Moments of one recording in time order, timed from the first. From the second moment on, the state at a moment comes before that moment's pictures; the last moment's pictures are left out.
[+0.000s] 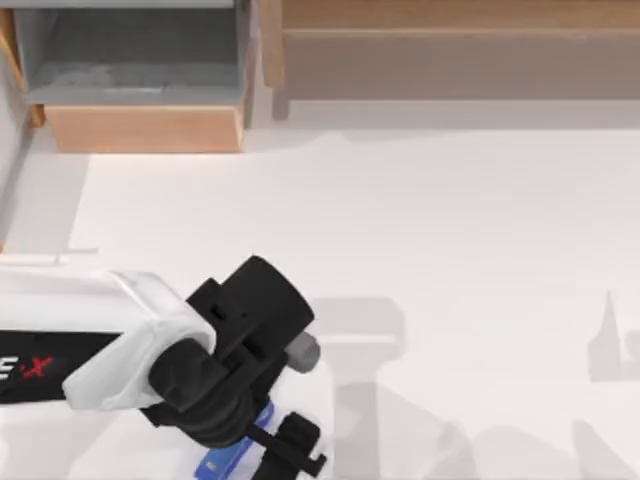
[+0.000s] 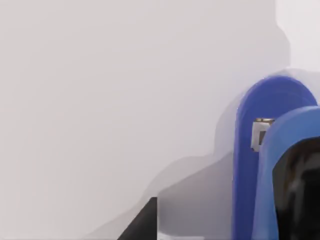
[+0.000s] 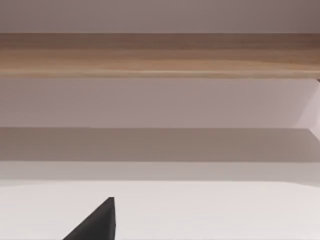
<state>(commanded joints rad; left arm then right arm) -0.81 1.63 0.72 -0.47 -0.05 -0.24 0.00 0.00 0.00 0.00 0.00 0.00</state>
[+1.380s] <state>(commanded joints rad) -0.81 1.56 0.78 -0.60 -0.05 -0.24 0.00 0.00 0.00 0.00 0.00 0.00</state>
